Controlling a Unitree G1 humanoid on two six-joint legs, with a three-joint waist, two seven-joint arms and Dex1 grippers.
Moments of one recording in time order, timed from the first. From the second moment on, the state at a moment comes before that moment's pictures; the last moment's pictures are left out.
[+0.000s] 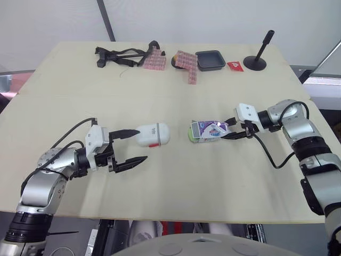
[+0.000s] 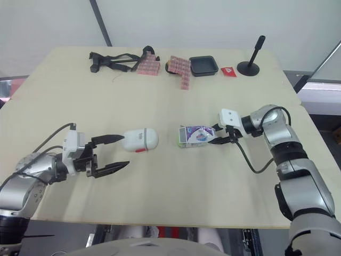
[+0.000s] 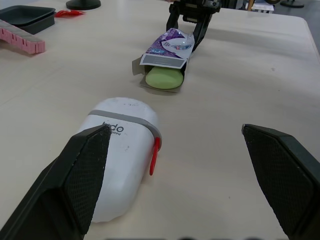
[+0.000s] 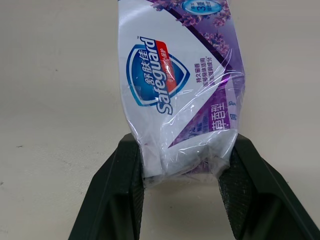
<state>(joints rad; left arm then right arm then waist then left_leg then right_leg) 0.01 0.64 0.12 -0.21 -0.52 0.13 -1.16 -0.75 -0.64 0.26 0.66 0.05 -0.17 1.49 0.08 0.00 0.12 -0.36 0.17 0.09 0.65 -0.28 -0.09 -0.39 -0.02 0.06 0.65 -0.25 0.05</state>
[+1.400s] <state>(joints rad) 0.01 0.66 0.10 -0.20 -0.50 0.14 -1.17 -0.80 -1.02 0.37 0.12 -0.09 0.30 1.55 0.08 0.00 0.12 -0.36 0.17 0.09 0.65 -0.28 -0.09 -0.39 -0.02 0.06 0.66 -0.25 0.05</state>
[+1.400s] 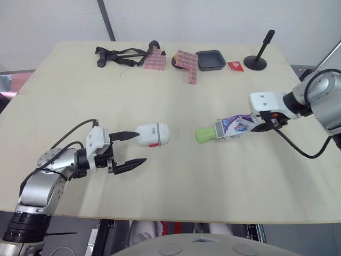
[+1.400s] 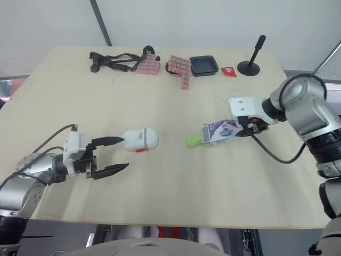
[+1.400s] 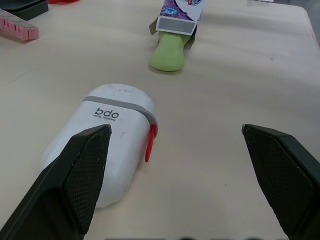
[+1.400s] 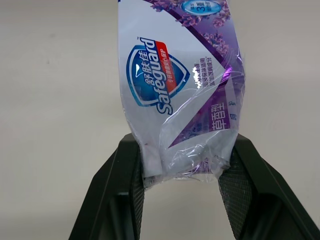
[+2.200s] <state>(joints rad) 0.01 0.67 0.10 -0.18 -0.50 0.11 -1.19 -0.24 -0.74 -0.39 0.01 0.18 0.77 0.74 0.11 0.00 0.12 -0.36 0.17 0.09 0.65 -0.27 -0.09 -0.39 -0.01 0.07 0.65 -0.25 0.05</state>
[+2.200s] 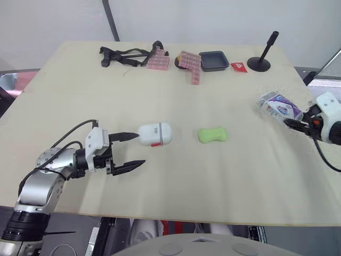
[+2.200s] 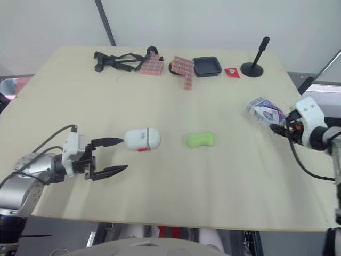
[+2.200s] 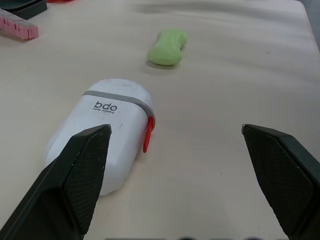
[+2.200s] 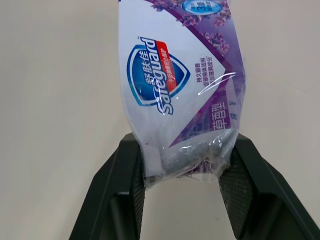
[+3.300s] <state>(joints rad) 0.01 0.63 0.10 -0.23 -0.57 0.12 -1.16 -0.20 -0.47 -0.47 -0.17 0.28 1.06 0.30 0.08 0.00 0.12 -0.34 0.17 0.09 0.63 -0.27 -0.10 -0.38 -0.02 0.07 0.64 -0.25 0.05</state>
